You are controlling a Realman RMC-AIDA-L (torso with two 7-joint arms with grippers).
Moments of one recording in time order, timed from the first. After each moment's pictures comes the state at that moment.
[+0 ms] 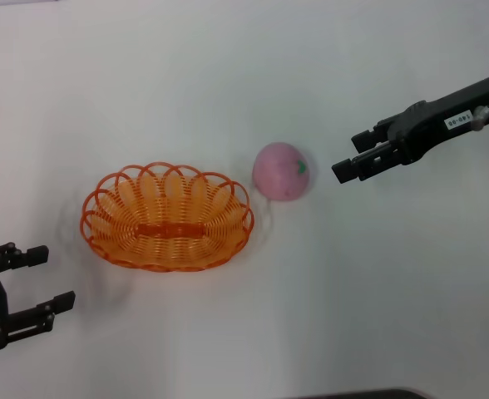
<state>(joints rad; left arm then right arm) -0.15 -2.16 0.53 0.96 2.19 1.77 -1.12 0.64 2.05 -0.79 -0.96 -2.37 -1.73 2.04</state>
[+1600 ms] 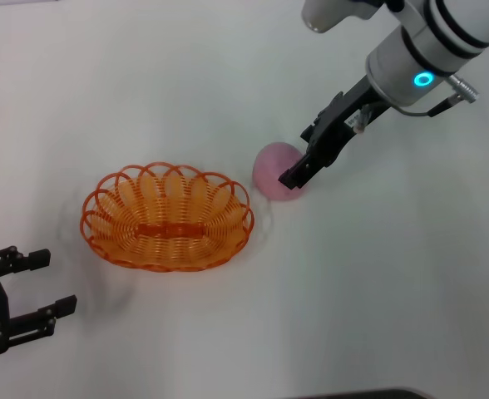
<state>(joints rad) -0.15 -2.16 0.53 0.96 2.19 1.78 -1.13 0.85 2.10 -1.20 -0.87 -2.53 -1.43 2.22</state>
